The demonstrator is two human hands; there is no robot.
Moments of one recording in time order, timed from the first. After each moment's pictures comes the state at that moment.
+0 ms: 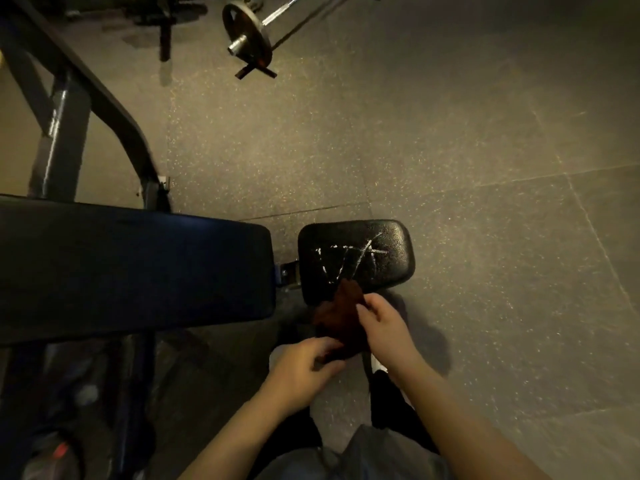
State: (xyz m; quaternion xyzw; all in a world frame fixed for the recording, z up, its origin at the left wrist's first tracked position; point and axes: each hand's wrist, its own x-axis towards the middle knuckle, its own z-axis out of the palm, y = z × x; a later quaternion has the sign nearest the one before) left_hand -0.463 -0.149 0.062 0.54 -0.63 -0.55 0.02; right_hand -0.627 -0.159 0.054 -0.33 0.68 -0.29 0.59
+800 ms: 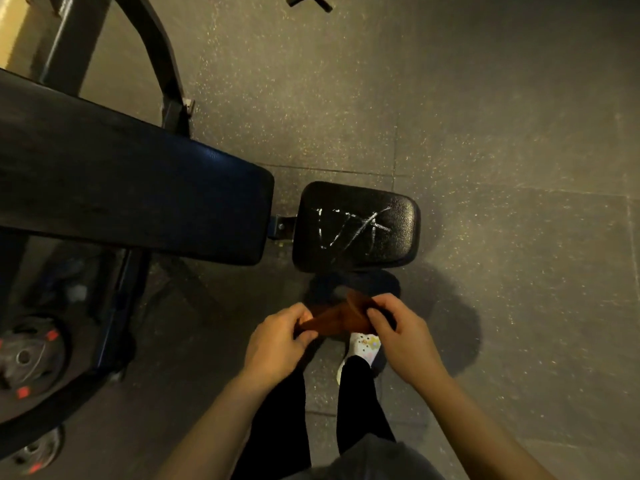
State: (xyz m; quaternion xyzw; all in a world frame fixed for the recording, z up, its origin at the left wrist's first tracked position) left_hand -0.521 -0.112 0.012 0.71 -0.52 -0.48 0.04; right_hand -0.726 -0.139 0.028 -0.52 0.63 -0.15 0.56
